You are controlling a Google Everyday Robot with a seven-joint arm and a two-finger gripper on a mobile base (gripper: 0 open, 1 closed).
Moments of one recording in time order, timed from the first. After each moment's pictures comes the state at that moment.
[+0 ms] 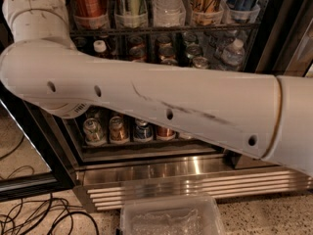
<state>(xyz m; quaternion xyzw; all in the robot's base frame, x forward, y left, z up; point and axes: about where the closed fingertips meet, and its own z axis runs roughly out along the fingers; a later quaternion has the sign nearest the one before) 0.616 0.225 1.124 -0.12 0.57 0.13 0.80</state>
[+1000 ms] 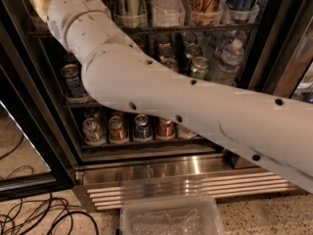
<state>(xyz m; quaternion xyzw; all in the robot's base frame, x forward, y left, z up) 0.580 0.176 1.126 -0.18 0.55 0.26 0.77</state>
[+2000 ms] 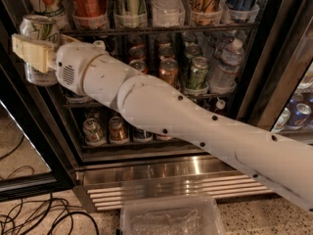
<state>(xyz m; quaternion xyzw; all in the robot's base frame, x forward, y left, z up) 0.531 0.214 1.044 -0.22 0.58 0.48 0.62</state>
